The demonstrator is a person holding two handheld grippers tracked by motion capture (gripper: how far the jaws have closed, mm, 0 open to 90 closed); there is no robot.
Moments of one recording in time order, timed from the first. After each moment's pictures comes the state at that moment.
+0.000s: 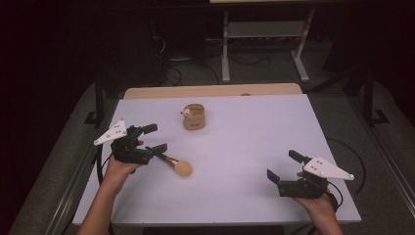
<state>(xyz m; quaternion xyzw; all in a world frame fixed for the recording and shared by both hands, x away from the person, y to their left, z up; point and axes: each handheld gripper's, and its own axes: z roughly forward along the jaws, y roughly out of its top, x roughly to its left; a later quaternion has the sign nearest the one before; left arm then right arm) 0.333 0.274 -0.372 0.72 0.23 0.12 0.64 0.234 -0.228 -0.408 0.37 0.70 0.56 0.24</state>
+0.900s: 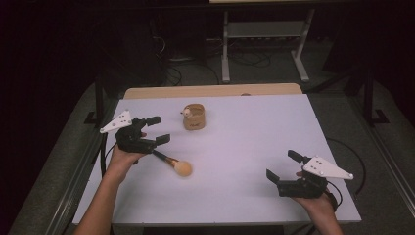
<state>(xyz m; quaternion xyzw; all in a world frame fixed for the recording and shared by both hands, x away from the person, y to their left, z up) 0.361 0.269 -0.368 0.74 0.23 0.11 0.63 0.235 -0.227 -0.409 0.37 0.70 0.56 0.24</state>
